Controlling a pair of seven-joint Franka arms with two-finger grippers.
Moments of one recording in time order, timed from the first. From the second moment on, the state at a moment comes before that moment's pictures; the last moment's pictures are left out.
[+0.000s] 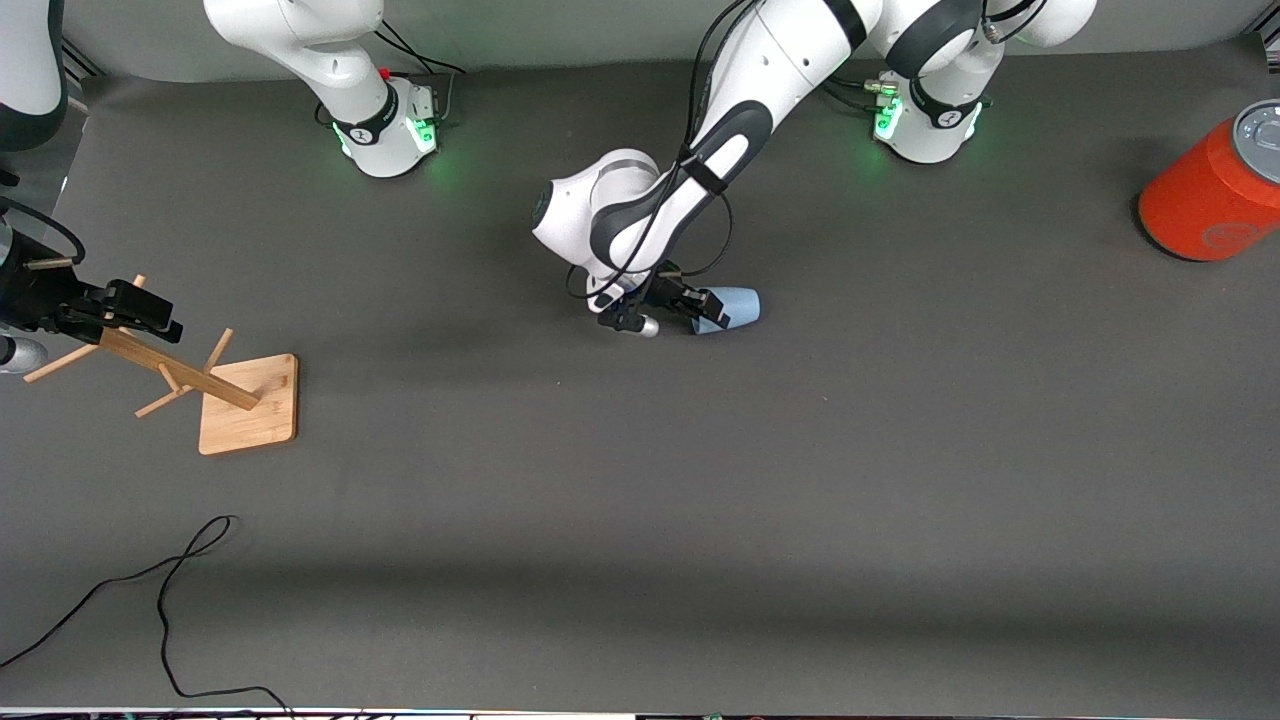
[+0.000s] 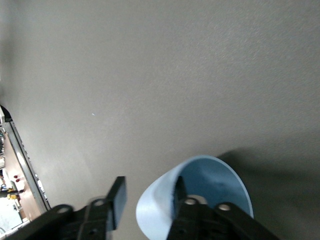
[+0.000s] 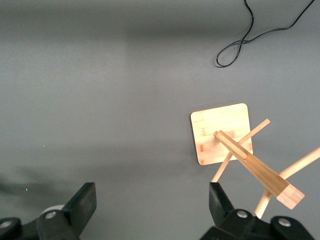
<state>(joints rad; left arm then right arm) -0.82 0.85 -0.29 -1.39 0.71 1.54 -0.82 0.08 0.05 -0.14 -1.61 0.02 1.67 -0.02</state>
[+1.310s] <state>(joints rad) -0.37 0.21 -0.27 -1.29 0.19 1.60 -0.76 -0.04 0.03 -0.01 -1.61 0.02 1.67 -0.05</state>
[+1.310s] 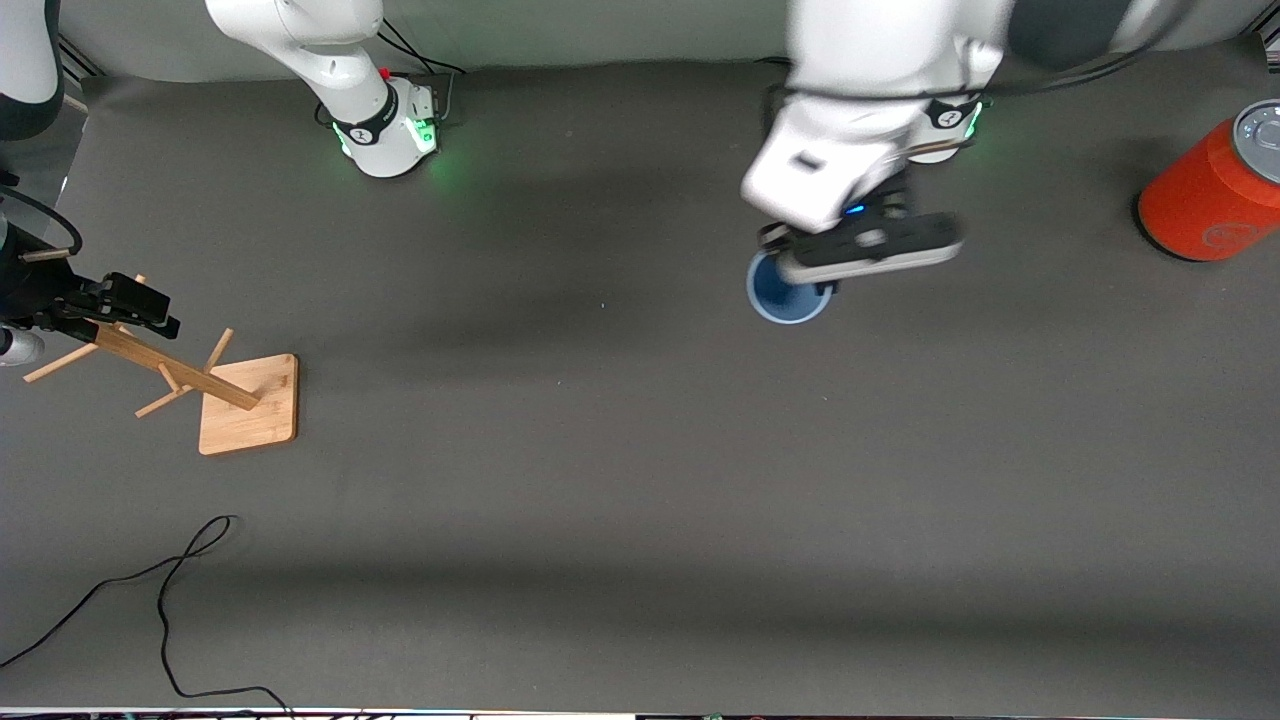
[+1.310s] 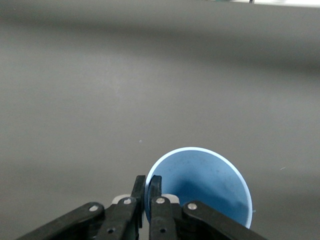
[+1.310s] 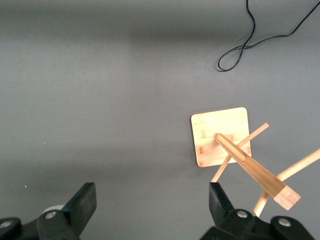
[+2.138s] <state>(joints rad) -0.35 0.18 -0.28 -1.96 0.41 2.30 -1.20 -0.04 0.03 -0.01 -1.61 0.02 1.66 -0.06</state>
